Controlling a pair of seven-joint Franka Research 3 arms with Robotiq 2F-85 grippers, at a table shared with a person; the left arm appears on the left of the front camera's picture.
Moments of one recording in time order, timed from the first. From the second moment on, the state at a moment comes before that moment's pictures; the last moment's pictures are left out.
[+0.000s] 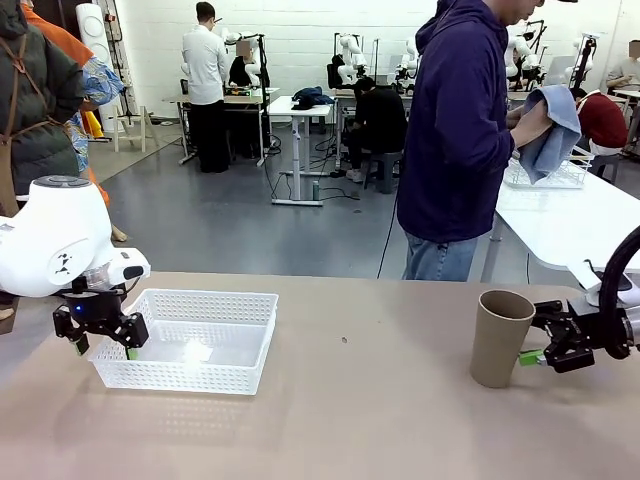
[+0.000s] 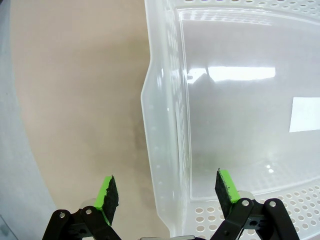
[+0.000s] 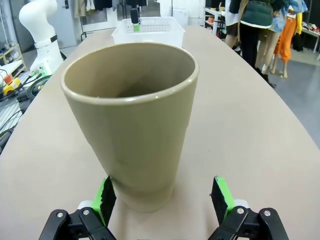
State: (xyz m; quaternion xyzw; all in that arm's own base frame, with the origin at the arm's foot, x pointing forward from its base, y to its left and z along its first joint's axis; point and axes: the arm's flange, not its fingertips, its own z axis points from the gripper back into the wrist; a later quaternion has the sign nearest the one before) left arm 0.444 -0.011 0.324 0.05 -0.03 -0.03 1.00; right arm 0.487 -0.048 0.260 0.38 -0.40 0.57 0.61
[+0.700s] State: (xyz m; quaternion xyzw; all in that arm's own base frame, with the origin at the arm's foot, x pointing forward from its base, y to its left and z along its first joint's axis) left arm 0.444 -0.011 0.321 0.05 -0.03 -0.03 1.00; right arm 0.481 -0.018 0.256 0.42 -0.39 0.58 0.58
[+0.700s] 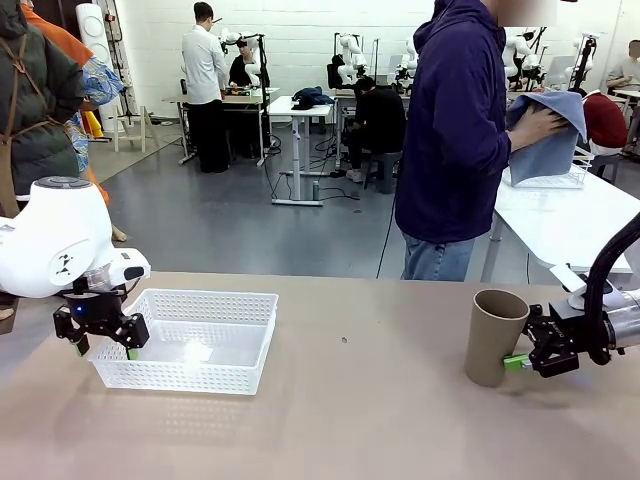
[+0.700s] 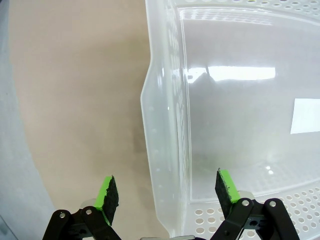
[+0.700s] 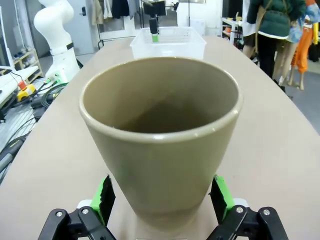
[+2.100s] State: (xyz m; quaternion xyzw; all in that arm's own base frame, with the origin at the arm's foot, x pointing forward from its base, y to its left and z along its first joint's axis) left arm 0.447 -0.014 0.322 0.02 -0.02 -0.01 1.00; right arm 0.480 -0.008 0.253 0.46 -0.38 0.58 0.55
